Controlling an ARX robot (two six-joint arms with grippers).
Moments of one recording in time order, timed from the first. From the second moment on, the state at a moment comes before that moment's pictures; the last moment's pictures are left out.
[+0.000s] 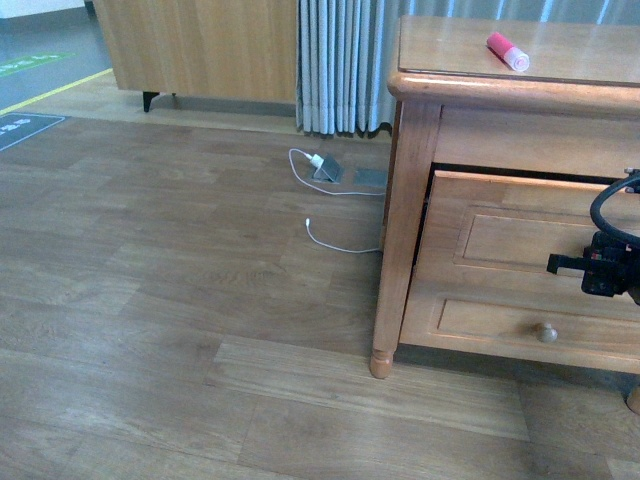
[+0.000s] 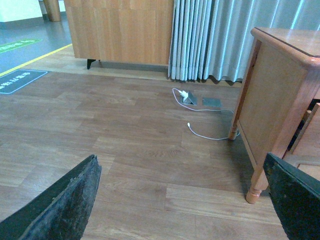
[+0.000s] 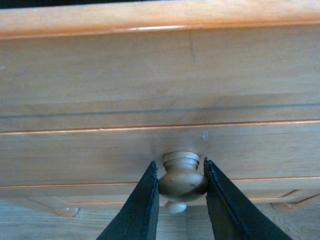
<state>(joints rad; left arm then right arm) 0.00 0.00 0.02 0.00 0.00 0.00 -0.03 2.22 0.87 0.94 0.06 0.09</state>
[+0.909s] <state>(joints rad) 0.00 0.00 0.02 0.00 0.00 0.00 -0.20 1.77 0.16 1.15 -0.24 0.08</state>
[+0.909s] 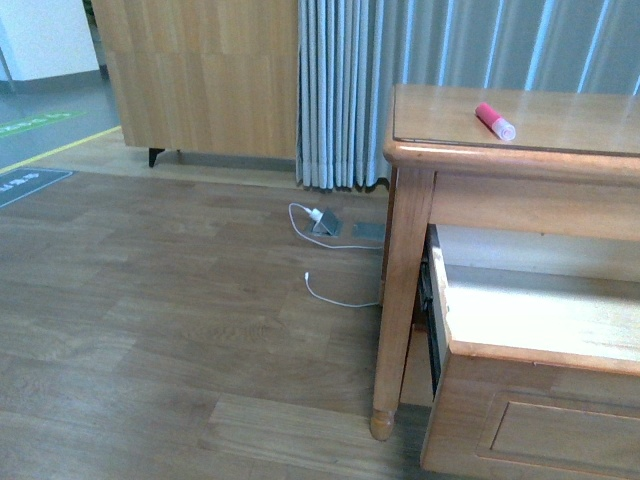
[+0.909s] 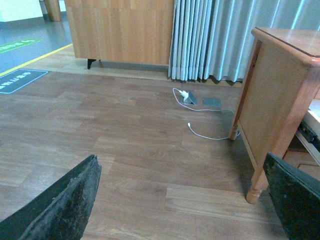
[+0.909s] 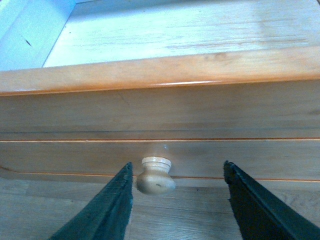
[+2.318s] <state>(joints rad) 0.00 0.00 0.02 0.00 0.00 0.00 -0.41 0.41 0.00 0.42 -0.41 0.00</state>
